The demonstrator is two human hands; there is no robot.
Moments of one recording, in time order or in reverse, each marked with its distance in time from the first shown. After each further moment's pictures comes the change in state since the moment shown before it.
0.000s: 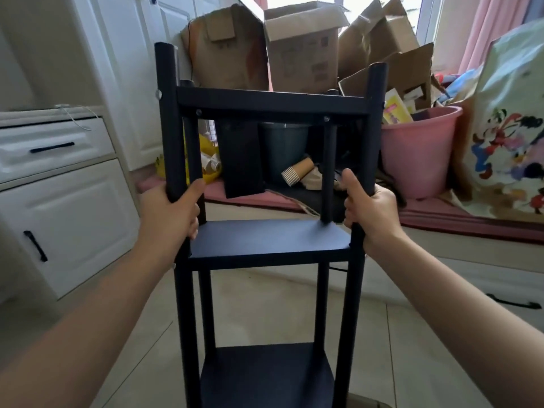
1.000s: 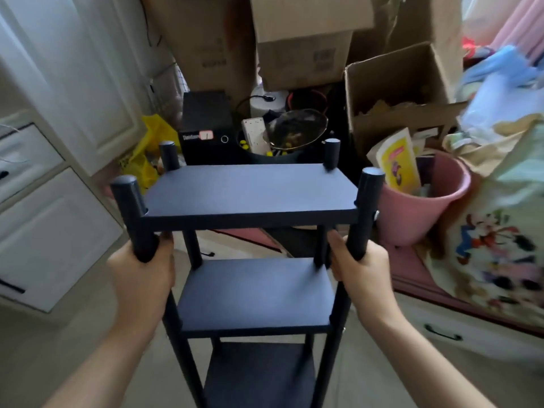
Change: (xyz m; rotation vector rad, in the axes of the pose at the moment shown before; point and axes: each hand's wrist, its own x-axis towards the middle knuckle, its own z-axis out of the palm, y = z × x) left_hand 0.242 0.113 0.089 0.208 0.183 -0.316; right_hand 0.202 -0.184 0.094 -0.451 0.046 0.181
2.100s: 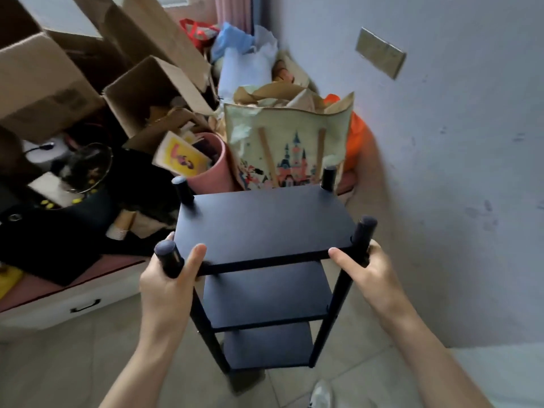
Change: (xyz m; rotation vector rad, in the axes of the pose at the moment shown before) left_hand -0.302 0.286 0.078 -0.046 -0.867 -0.028; right_hand -0.277 -0.175 -0.378 0.011 0.479 0.282
